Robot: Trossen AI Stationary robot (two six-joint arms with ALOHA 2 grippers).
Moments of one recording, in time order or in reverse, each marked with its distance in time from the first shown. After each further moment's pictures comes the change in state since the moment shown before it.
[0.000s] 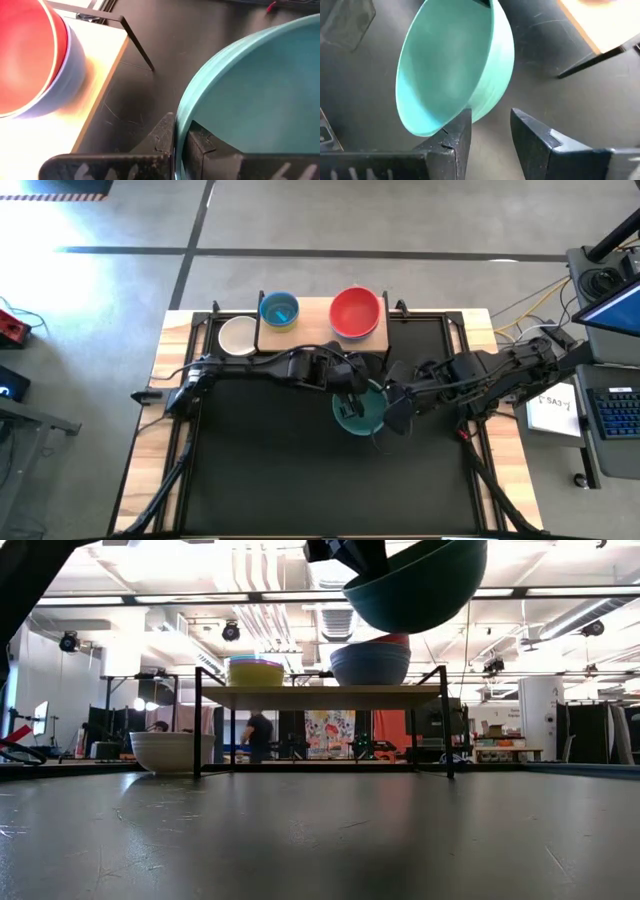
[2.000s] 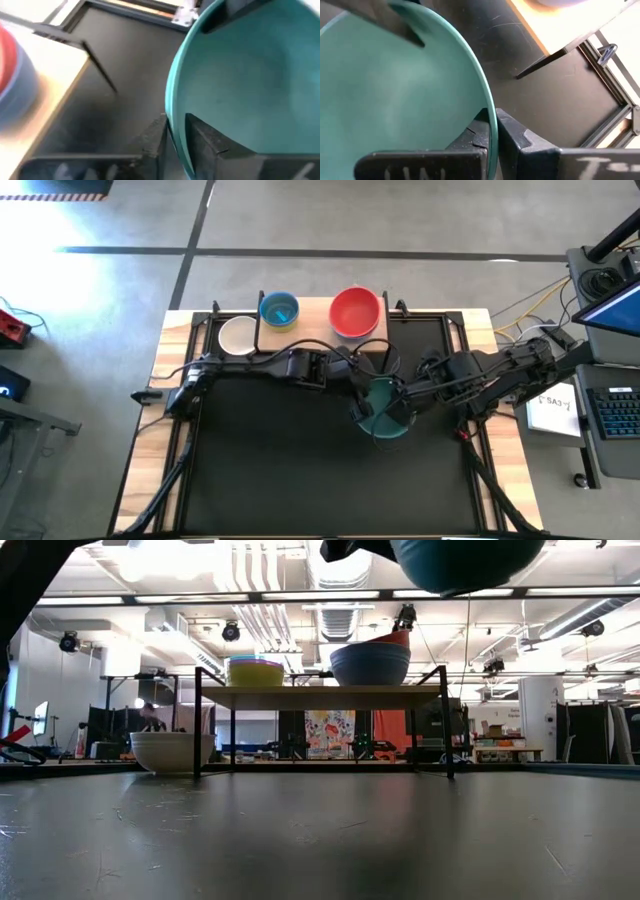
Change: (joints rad) left arm 0.011 -0.001 0.000 0.149 0.141 -0.057; right arm 0.003 0.009 -0.001 -0.125 0.120 0.004
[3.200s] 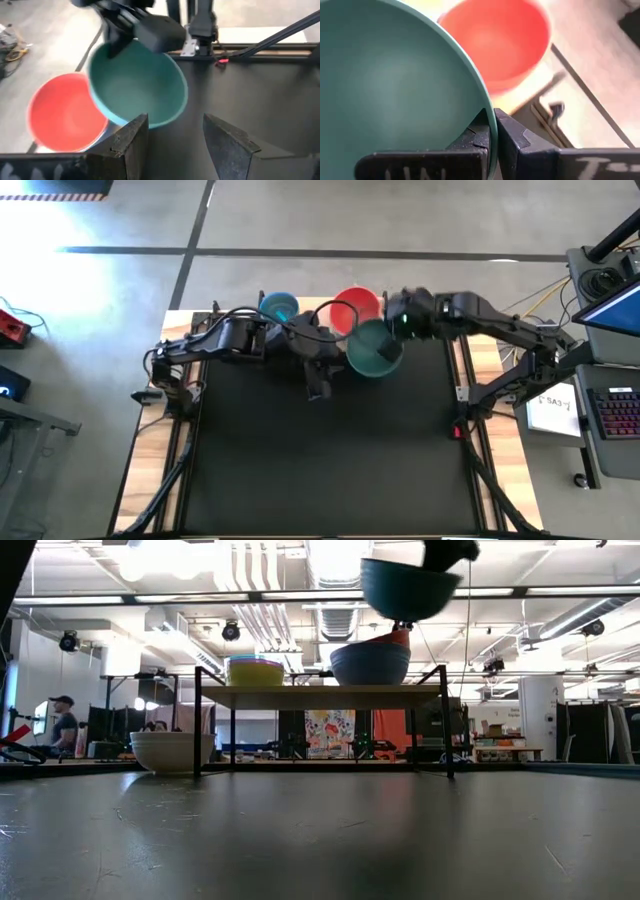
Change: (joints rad) left arm -0.002 -0.261 0.027 -0.125 -0.029 0.294; right arm -0.528 -0.058 0.001 0.289 -0.036 -0.604
